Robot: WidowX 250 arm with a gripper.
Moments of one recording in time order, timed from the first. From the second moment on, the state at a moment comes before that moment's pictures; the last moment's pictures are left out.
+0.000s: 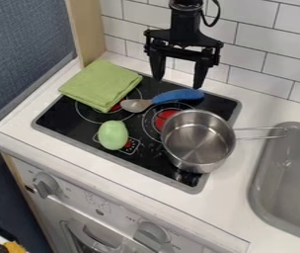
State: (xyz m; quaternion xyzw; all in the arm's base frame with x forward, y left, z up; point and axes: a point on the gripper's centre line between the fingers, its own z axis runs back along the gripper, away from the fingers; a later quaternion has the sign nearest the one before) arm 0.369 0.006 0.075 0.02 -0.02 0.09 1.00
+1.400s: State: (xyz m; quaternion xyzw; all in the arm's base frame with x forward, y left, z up) arm 0.272 -0.025 0.053 0.08 -0.03 0.30 0.95
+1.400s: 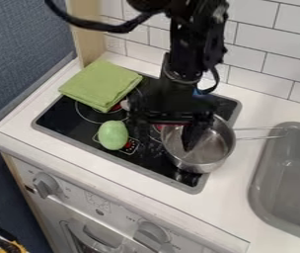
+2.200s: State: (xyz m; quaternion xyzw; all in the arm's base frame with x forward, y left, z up) arm 0.280 -0.031 0.012 0.03 -0.02 0.38 0.92
